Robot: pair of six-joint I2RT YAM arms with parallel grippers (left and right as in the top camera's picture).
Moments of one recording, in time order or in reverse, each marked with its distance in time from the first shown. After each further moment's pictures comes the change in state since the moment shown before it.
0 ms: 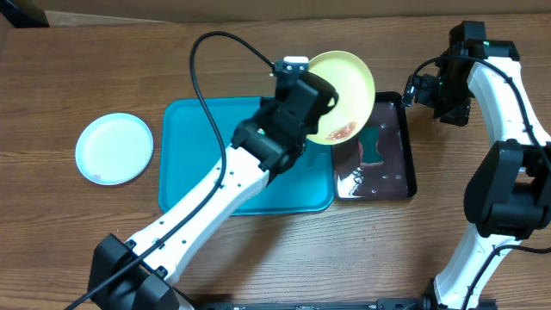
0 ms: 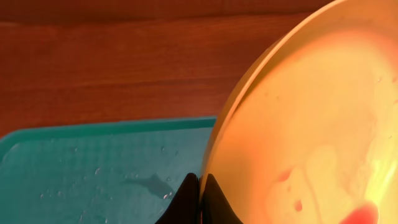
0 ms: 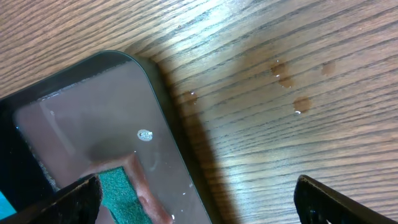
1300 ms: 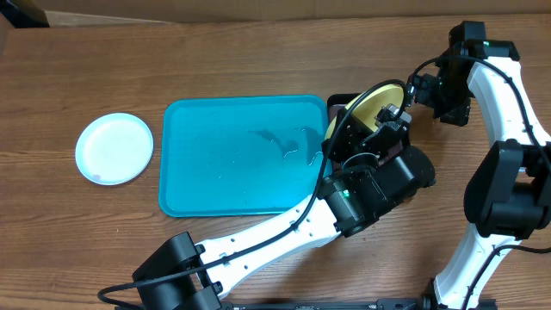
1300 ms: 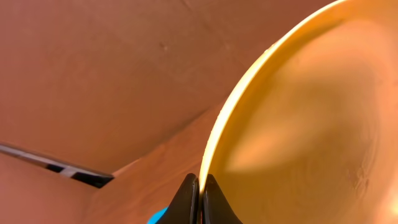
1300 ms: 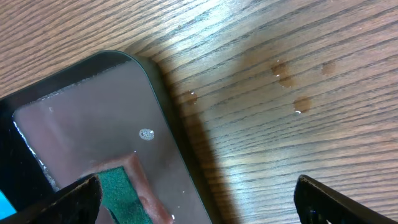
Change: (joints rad) left arm -0.399 0.135 0.001 0.282 -0.703 0.609; right arm 0.000 0.000 0.000 0.000 0.000 0.000
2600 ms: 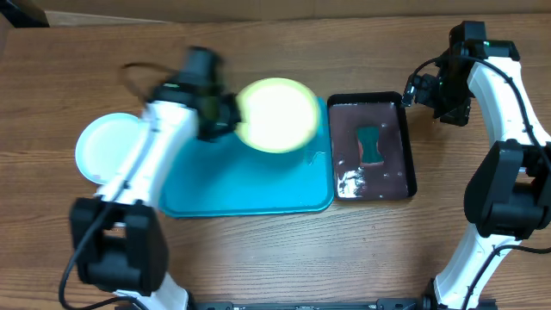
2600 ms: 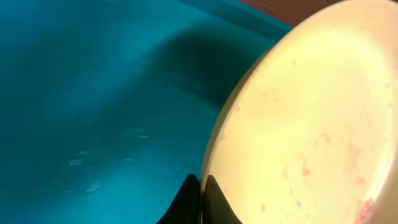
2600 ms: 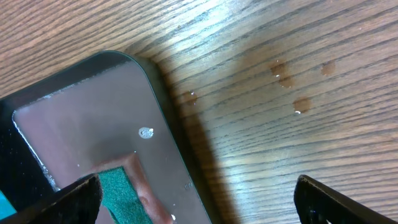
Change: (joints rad) left arm 0.959 0.002 0.008 -0.592 1.448 -0.659; right arm 0.000 0.000 0.000 0.000 0.000 0.000
